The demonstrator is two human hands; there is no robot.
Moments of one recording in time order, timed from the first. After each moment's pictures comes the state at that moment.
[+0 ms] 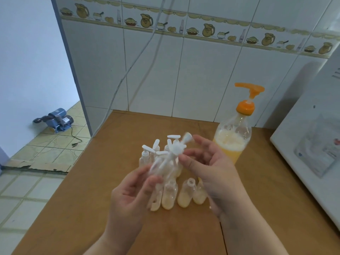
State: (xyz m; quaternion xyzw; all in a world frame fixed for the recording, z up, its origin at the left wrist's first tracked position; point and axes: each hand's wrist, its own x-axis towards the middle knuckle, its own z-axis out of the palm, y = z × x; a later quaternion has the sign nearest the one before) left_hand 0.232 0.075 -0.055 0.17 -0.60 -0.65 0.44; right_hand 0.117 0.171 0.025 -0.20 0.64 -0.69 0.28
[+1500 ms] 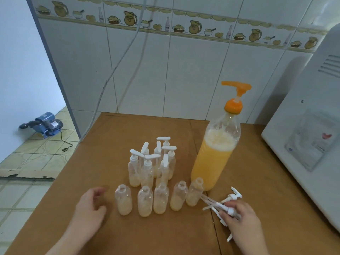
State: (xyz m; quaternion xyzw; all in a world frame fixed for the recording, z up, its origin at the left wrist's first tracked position) left_hand 0.255 -0.023 -0.157 0.44 -0.76 -0.44 0.20; right_hand 0.039 0.273 -0.139 -0.14 0.90 -0.41 0.07
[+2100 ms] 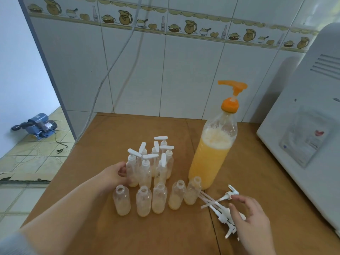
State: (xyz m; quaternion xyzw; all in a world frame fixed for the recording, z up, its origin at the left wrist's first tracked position) left_hand 0.170 -0.066 -0.118 0.33 -0.80 -0.51 -0.01; right_hand 0.050 0.282 -0.121 -0.15 0.88 -0.46 0.00
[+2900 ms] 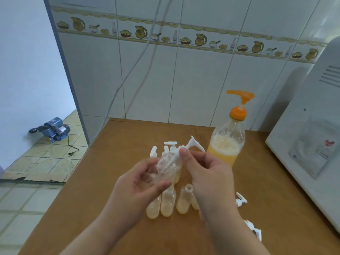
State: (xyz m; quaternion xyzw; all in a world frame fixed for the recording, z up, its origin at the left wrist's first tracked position) left_hand 0.230 0.048 -0.022 0.20 -0.79 -0.51 0.28; right_hand 0.131 0.165 0.029 -0.13 0.68 -0.70 0.19
